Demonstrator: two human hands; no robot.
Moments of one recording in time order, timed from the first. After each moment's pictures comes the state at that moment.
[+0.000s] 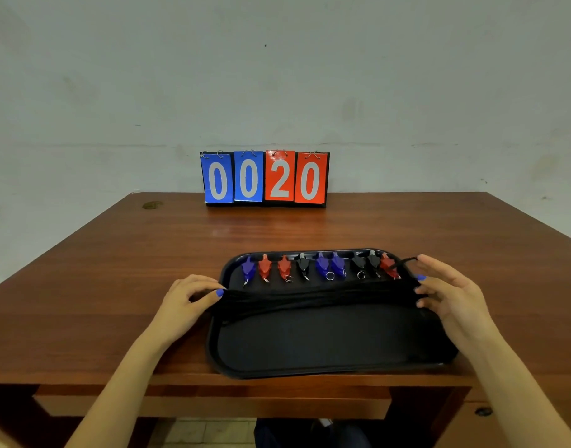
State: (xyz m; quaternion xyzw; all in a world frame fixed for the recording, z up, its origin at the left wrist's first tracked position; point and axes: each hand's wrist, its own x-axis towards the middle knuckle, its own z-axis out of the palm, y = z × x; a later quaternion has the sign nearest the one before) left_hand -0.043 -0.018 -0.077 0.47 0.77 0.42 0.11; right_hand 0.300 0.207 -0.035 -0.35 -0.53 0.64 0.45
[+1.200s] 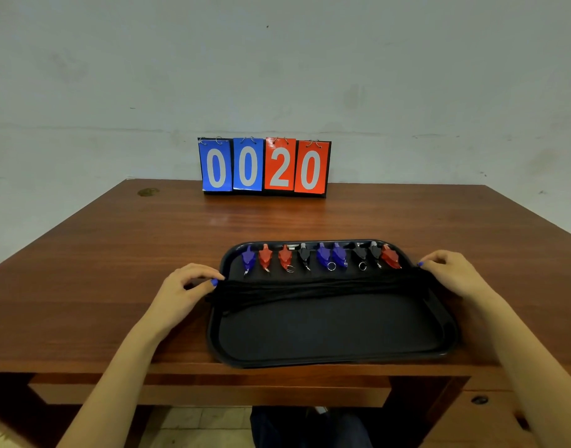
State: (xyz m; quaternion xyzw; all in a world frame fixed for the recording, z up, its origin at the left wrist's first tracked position) left_hand -0.038 -0.018 -0.074 0.44 0.72 0.51 0.14; right_hand 0.293 0.287 -0.045 -0.52 -0.76 0.32 0.20
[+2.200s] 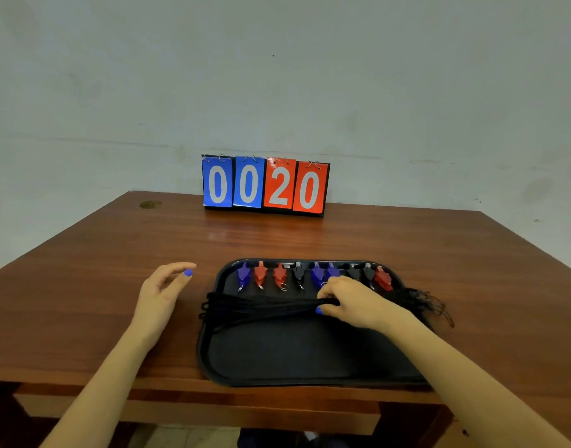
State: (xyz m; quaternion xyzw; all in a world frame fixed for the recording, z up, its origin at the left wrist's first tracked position) left_hand -0.032 -0.019 -0.060 0.34 0.69 0.63 0.07; right_hand 0.197 0.199 -0.027 -0.20 -0.97 0.10 0.01
